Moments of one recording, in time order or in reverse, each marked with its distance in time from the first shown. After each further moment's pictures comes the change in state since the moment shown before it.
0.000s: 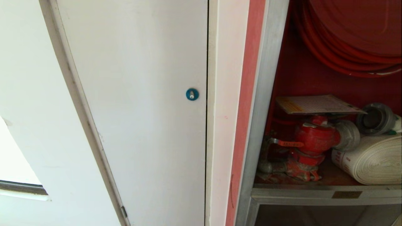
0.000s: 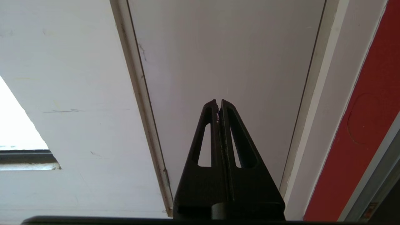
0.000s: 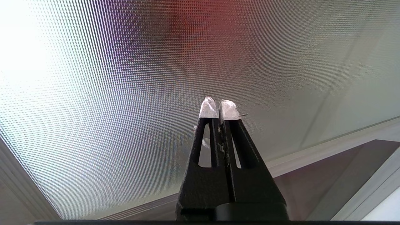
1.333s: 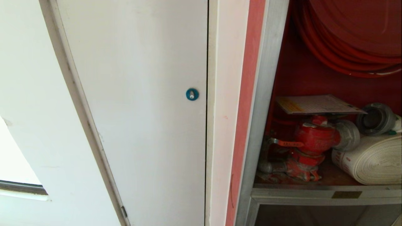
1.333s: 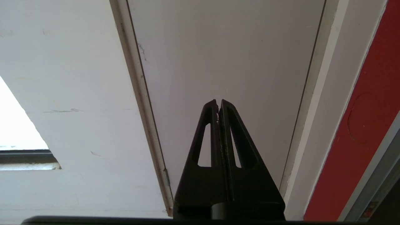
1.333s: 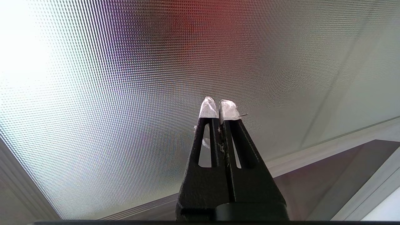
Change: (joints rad) left arm 0.000 0.000 0.000 0.002 0.000 0.002; right arm 0.000 0.000 0.000 0.000 0.000 0.000
